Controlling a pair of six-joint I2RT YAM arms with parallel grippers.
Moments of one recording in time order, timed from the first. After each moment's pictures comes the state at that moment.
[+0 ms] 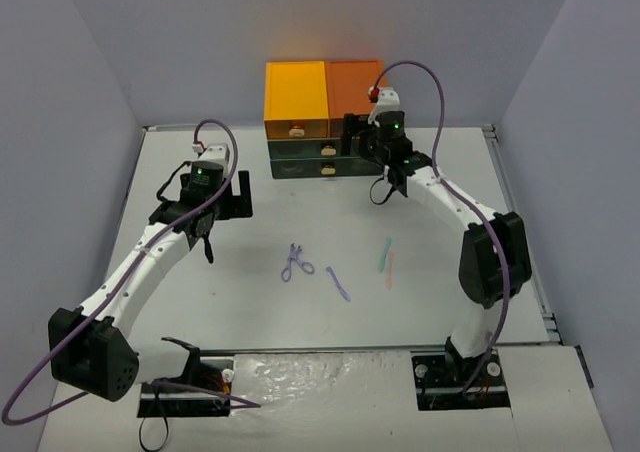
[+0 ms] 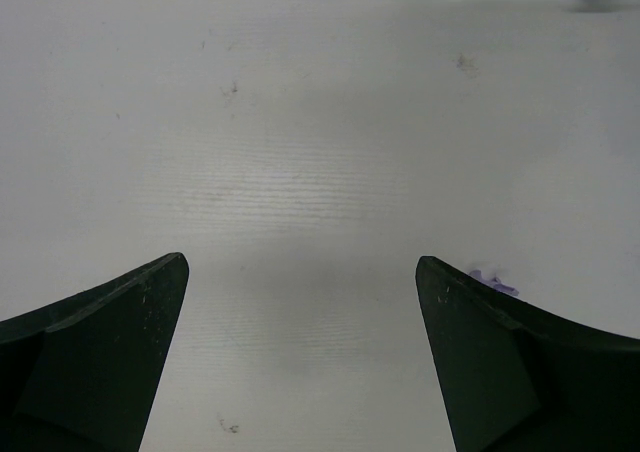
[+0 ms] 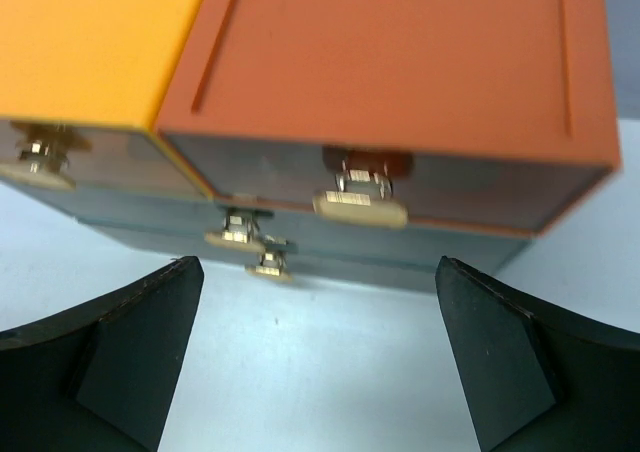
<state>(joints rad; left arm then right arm) -0.34 1.26 1.08 -0.50 -0.20 -0.26 0.40 1.77 1.40 0.04 0.12 0.20</state>
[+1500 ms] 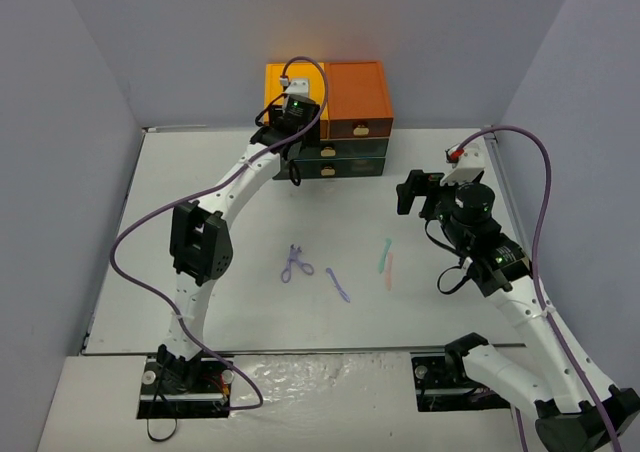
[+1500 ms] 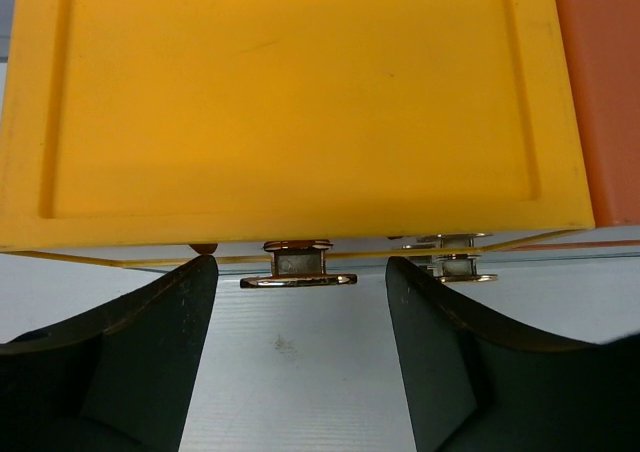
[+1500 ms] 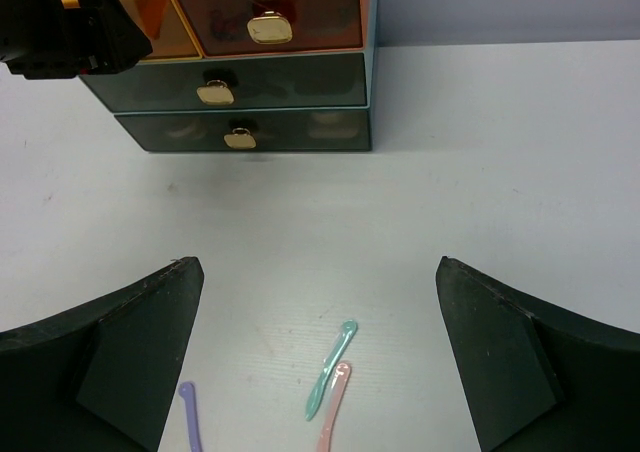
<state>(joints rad) -0.52 2.17 2.12 -0.50 -0.40 -0.30 0.39 0.88 0.92 -0.28 0.19 0.22</state>
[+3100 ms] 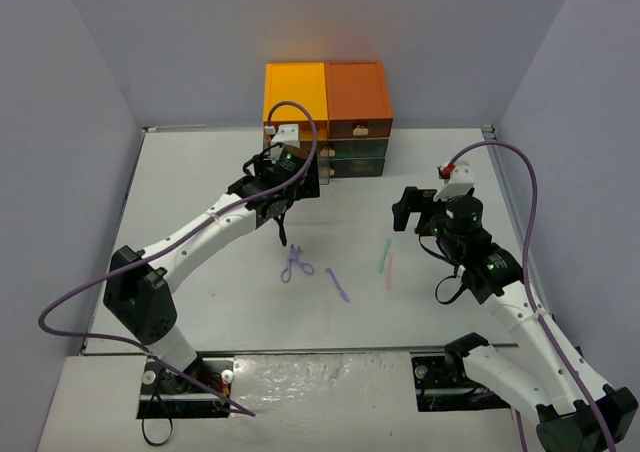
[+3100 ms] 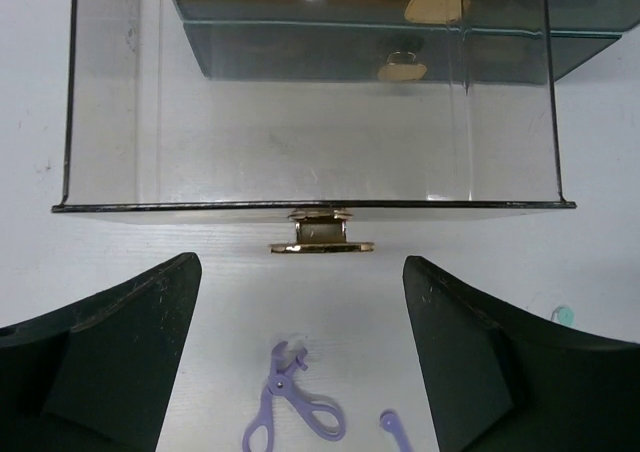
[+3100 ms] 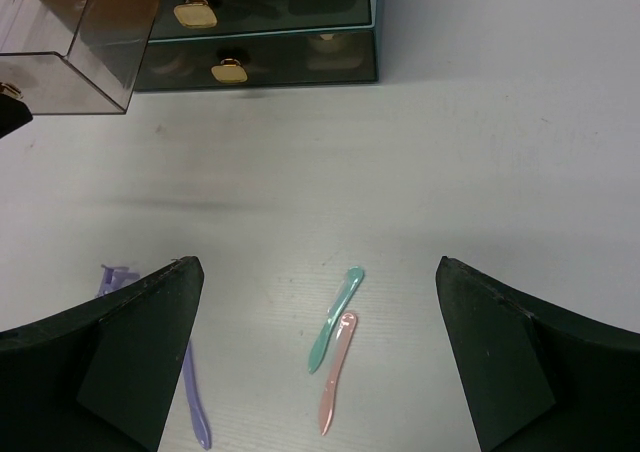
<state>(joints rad) -0.70 1.63 1.46 -0.49 -0.49 -0.51 0.39 0.85 0.78 -0.29 0.16 0.28</state>
